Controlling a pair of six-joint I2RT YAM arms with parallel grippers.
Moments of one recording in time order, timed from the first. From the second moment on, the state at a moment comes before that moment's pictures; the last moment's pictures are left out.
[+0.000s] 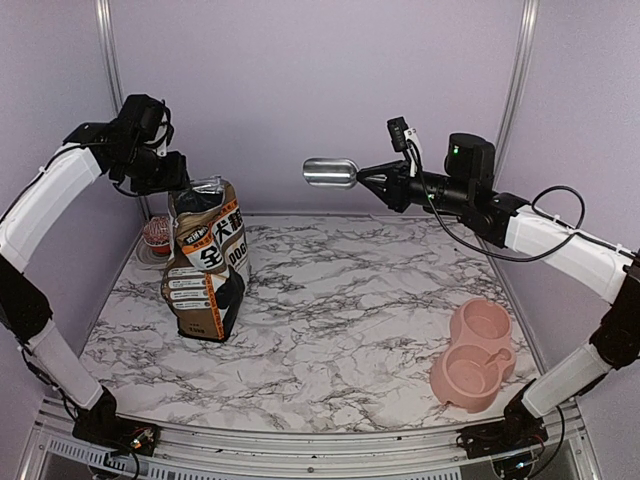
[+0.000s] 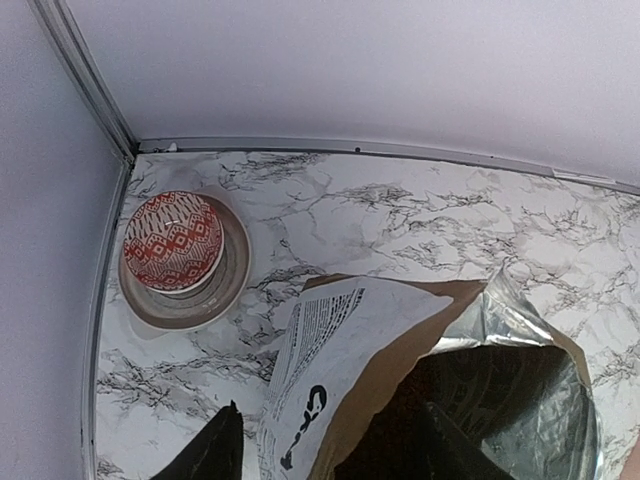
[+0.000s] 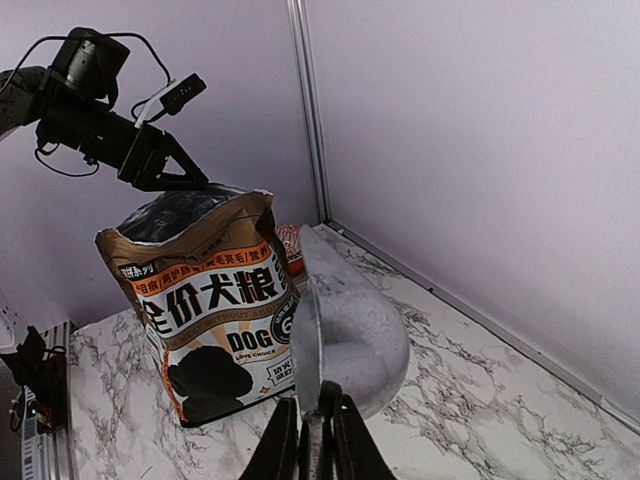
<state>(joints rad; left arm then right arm) -0.34 1.62 1.86 -1.02 -0.19 -0.31 0.55 1.45 1.29 0.06 -0.48 0.07</state>
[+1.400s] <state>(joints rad) -0.35 1.46 1.54 -0.85 -0.10 -0.36 0.55 1.20 1.15 -1.18 0.49 0.66</state>
